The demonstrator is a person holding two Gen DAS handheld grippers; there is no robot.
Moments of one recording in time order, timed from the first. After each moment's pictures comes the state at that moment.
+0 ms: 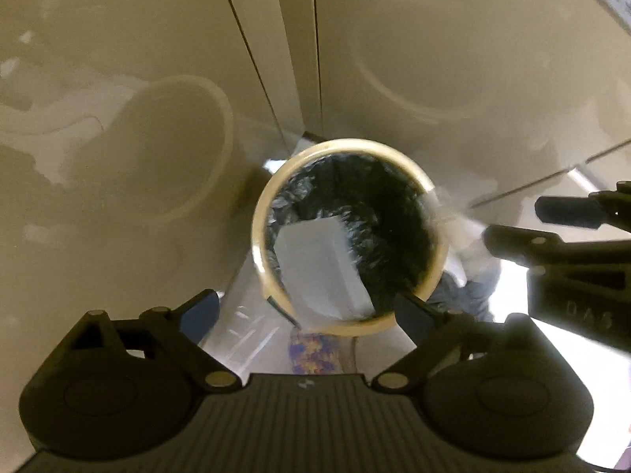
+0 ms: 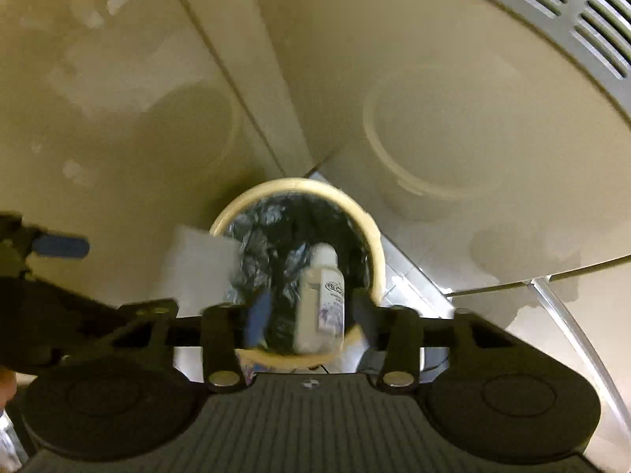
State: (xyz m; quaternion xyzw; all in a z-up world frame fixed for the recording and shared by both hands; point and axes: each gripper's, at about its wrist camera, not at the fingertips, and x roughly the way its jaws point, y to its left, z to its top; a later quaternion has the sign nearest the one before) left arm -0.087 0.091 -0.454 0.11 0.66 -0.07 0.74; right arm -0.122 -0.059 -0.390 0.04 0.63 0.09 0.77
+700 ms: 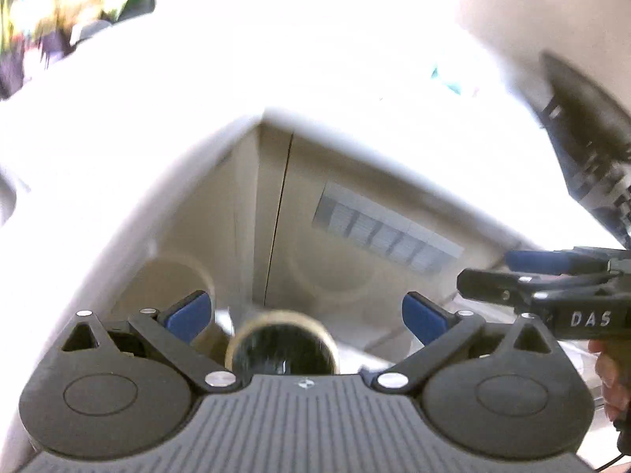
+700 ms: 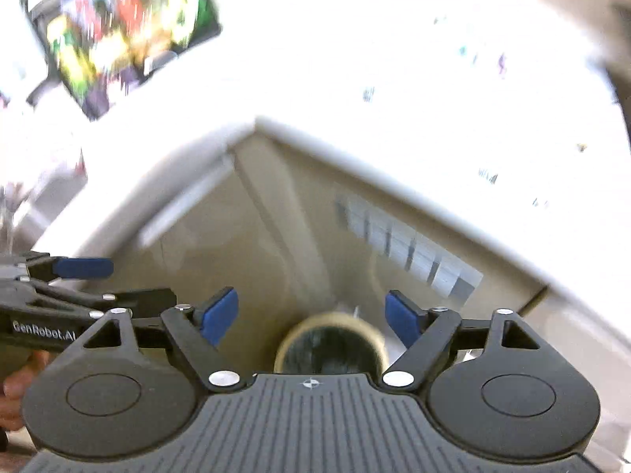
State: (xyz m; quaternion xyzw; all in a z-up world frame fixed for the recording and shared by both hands) left arm -0.131 0.123 -0.102 0.01 0.45 -0.16 0.88; right arm -0.161 -0.066 -0.054 0.09 0.47 0.07 0.88
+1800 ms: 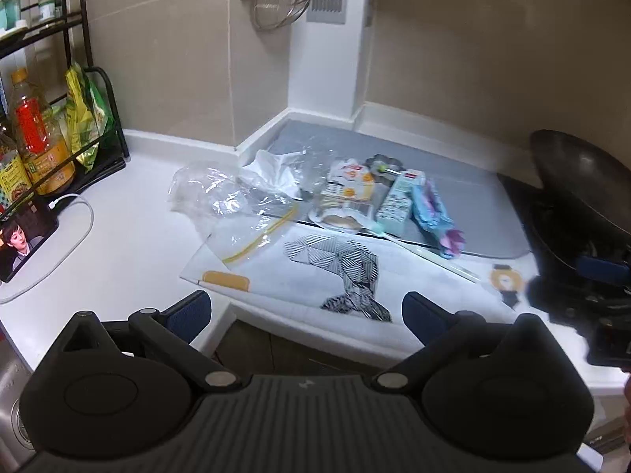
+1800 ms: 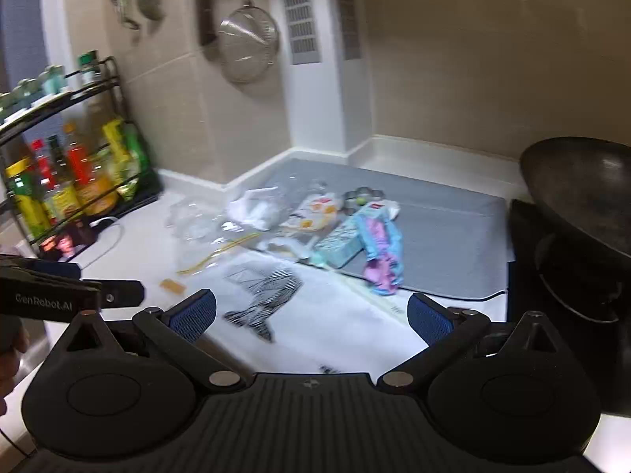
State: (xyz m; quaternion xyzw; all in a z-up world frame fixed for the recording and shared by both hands) left arm -0.021 0.040 0.006 0.05 0.38 -0.14 0.91; right arm -0.098 -0.159 0.029 0.07 0.32 -0.02 0.94
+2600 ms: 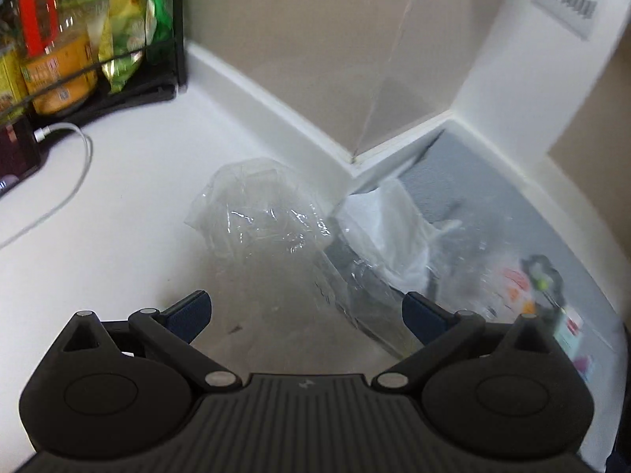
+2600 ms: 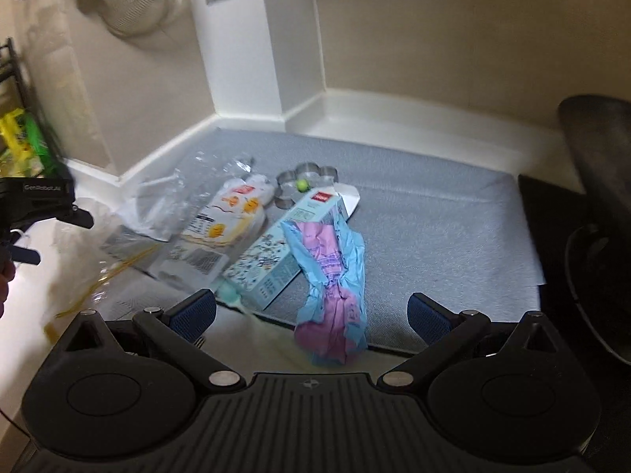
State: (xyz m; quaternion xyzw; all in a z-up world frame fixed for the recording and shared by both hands) left arm 0.238 0.055 -0.074 -0.10 0.47 0.03 0.88; right arm 0.066 -0.212 -0.060 0.09 0.39 -0.07 0.91
